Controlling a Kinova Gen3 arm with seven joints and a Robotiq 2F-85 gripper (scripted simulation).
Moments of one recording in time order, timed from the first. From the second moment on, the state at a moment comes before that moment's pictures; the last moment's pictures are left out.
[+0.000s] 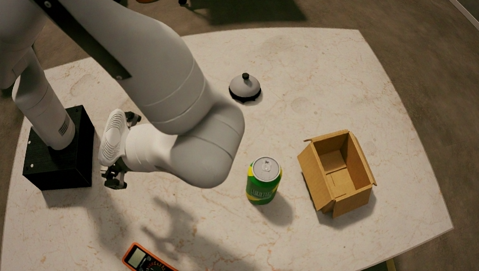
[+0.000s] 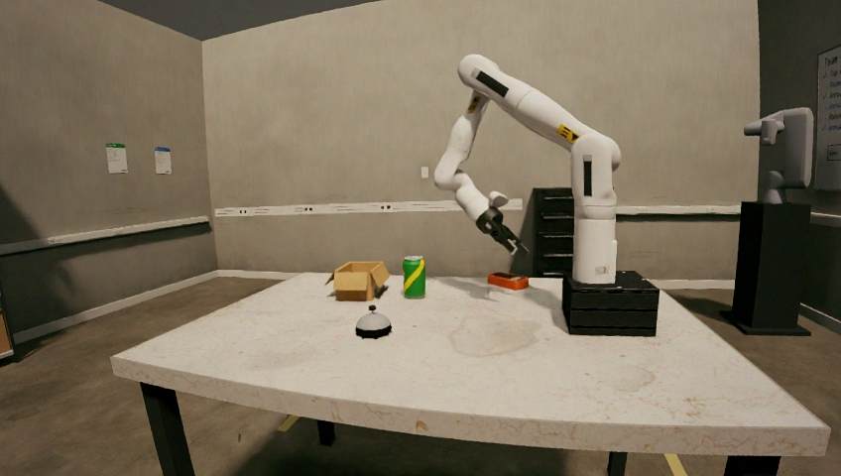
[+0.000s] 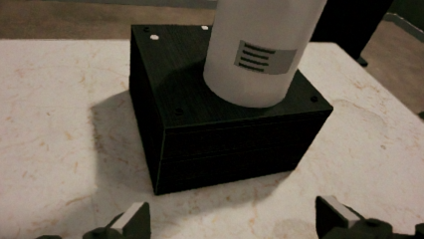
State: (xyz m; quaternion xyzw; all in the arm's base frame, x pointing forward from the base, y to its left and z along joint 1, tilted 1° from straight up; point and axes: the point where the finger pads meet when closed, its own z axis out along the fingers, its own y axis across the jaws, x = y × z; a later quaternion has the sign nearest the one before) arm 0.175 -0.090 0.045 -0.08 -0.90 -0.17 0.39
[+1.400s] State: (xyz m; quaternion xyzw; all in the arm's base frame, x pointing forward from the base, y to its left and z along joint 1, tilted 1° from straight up) arm 0.472 0.103 0.029 0.23 -0.97 0.01 0.05
